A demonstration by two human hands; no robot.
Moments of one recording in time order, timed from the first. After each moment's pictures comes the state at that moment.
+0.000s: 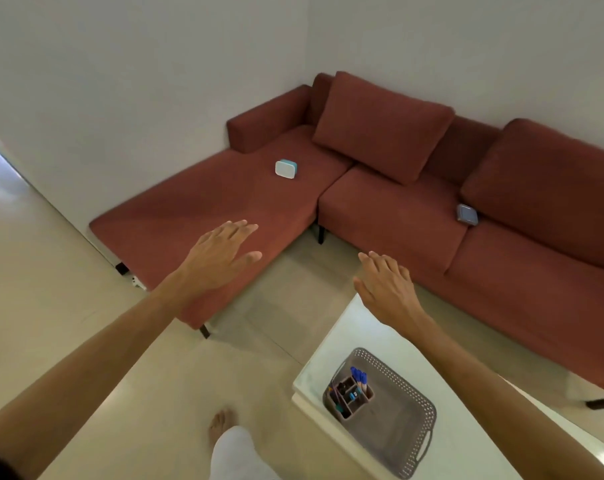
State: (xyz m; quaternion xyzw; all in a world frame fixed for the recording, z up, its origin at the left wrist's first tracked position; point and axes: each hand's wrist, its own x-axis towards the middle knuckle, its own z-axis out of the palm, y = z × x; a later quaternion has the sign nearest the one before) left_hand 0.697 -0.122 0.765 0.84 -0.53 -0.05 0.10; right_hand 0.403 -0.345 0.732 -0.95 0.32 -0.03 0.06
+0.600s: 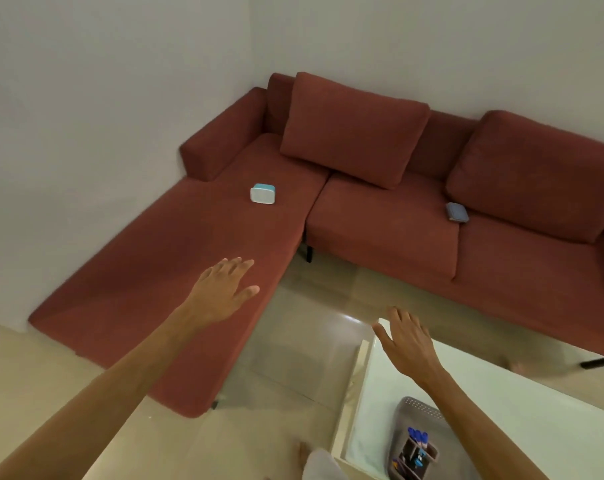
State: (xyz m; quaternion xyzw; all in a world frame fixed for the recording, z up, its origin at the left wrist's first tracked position) left_hand 0.986 -0.255 0.721 0.80 -0.58 -0.15 0.02; right_hand 0.591 -0.388 0.680 -0.84 0.52 0.03 0.15
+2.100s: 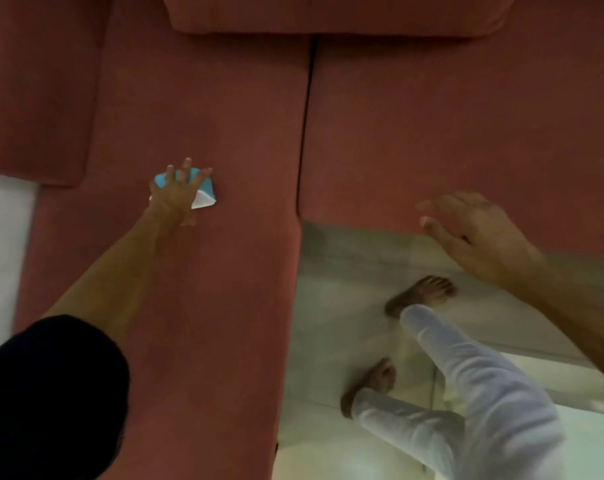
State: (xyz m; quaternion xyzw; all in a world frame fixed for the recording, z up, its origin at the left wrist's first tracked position) left_hand 1.378 -0.965 0.282 0.73 -0.56 -0.15 -0.36; right_hand 0.830 -1.017 0.383 -0.80 0.49 0.00 0.34
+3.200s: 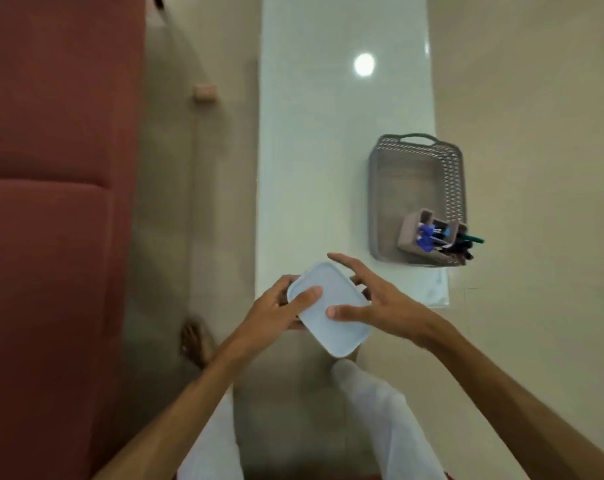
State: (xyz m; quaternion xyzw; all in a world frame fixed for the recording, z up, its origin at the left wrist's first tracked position) left_hand 0.615 -0.783 0.320 0.20 -0.57 -0.71 -0.36; right_hand 0.565 -0.566 0.382 0.05 0.78 -0.42 0.46
